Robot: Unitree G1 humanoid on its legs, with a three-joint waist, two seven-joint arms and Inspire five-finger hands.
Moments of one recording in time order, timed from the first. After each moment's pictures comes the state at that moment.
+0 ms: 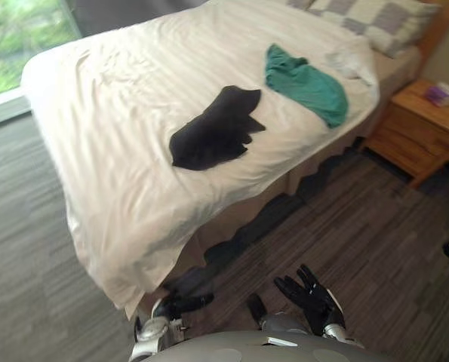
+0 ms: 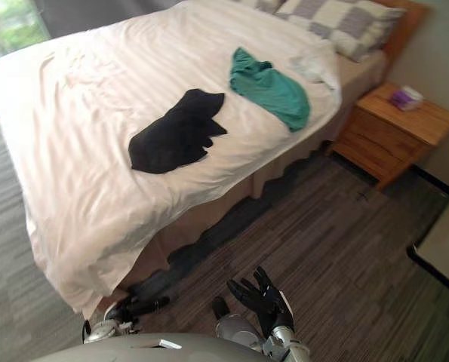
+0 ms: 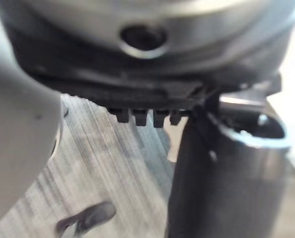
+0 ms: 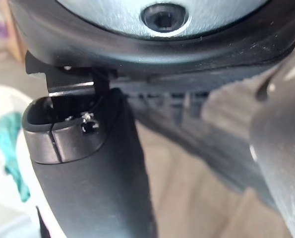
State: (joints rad) left arm 0.11 -0.02 0.22 0.91 0.04 0.07 -0.02; right arm 0.27 -0.01 -0.35 0.82 0.21 -0.27 0.47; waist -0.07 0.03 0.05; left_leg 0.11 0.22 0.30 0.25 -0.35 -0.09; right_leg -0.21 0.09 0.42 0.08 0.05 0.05
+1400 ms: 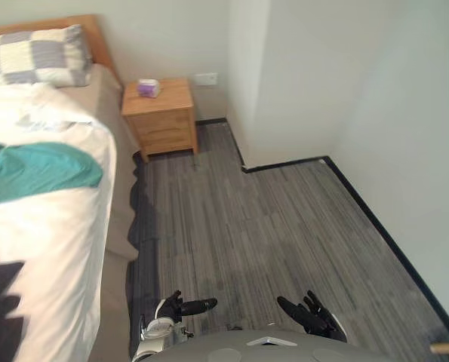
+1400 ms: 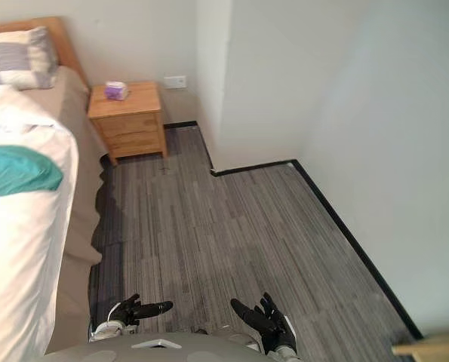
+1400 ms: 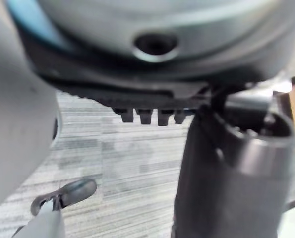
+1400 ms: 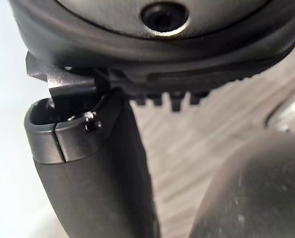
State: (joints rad) left arm 0.12 -0.05 0.18 0.91 0.08 0.08 0.01; right arm 0.29 -0.01 -0.34 0.90 0.20 -0.22 0.34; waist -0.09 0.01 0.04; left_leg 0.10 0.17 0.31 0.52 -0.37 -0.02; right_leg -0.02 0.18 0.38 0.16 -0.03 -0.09
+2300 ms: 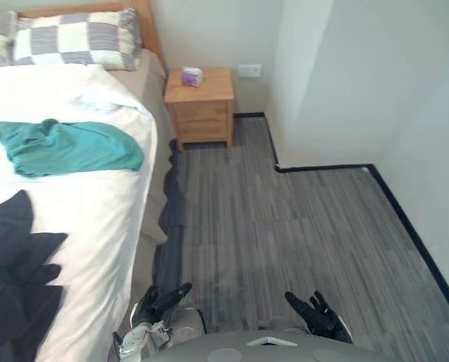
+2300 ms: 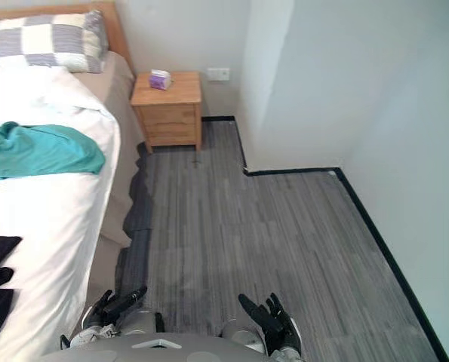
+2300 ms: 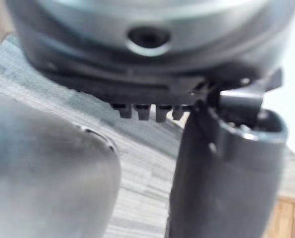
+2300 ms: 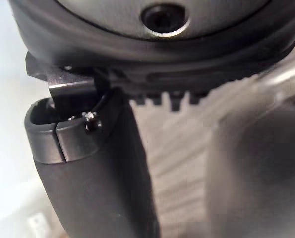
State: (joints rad) left arm 0.17 0.00 0.27 0.89 -0.19 -0.08 0.00; right arm 0.28 -0.02 -0.34 0.90 0.34 -0.23 0.37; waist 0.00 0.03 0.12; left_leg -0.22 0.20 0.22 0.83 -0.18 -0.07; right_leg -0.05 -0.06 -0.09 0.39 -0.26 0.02
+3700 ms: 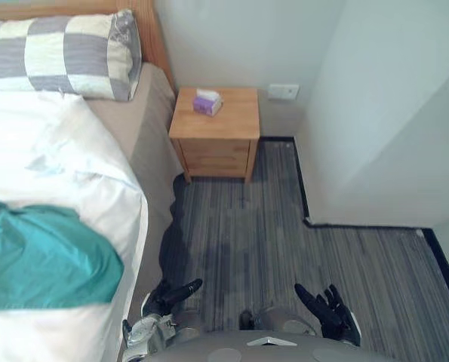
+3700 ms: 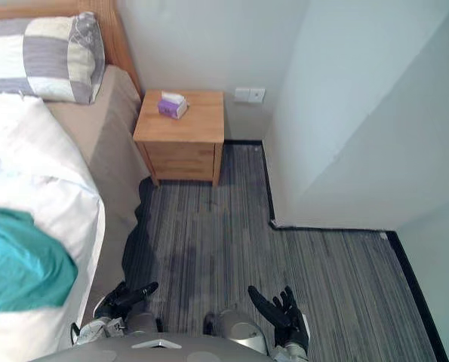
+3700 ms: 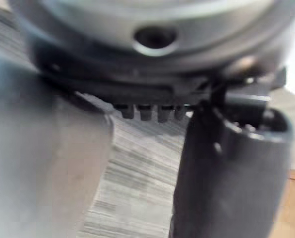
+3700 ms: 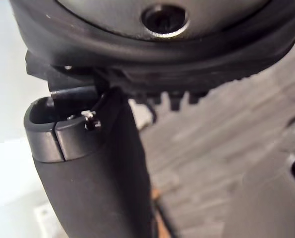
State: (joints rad) left arm 0.13 0.00 0.24 0.90 -0.15 -0.07 -0.07; right arm 0.31 -0.01 -0.28 0.89 0.39 -0.37 0.26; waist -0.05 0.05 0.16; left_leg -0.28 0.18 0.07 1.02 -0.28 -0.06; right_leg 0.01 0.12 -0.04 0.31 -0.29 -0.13
